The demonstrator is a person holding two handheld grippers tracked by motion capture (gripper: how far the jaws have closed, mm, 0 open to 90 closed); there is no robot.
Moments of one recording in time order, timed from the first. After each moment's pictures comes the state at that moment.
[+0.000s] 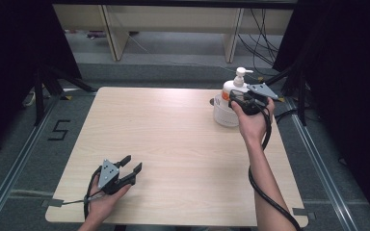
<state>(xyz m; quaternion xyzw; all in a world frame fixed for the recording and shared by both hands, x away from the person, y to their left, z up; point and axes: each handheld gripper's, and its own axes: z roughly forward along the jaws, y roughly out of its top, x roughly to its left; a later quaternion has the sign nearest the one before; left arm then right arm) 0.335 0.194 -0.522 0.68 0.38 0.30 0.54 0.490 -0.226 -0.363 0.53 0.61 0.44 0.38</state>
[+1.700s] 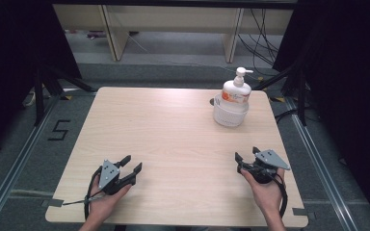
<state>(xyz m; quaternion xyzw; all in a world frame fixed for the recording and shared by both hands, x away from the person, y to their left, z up) 0.334 0.193 -0.522 0.68 0.39 0.30 0.54 0.351 -0.261 -0.473 0.50 0.67 0.45 0.32</state>
